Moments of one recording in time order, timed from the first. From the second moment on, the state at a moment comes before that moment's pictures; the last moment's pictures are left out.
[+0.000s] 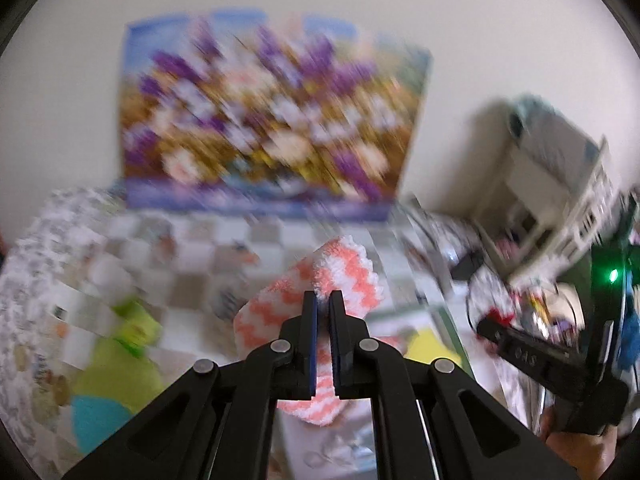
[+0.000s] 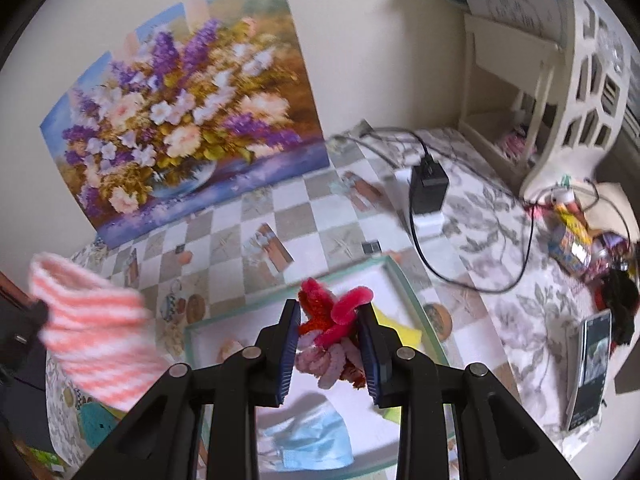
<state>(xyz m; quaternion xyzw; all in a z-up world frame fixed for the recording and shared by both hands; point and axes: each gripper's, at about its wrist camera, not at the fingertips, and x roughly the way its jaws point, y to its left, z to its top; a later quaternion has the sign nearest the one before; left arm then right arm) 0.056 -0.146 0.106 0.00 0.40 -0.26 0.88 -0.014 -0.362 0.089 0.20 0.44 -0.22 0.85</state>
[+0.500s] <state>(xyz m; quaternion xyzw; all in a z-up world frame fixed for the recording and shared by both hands) 0.056 -0.200 -0.025 0.02 0.53 -0.27 0.81 -0.022 -0.355 -0.008 0.25 0.53 -0.21 0.78</state>
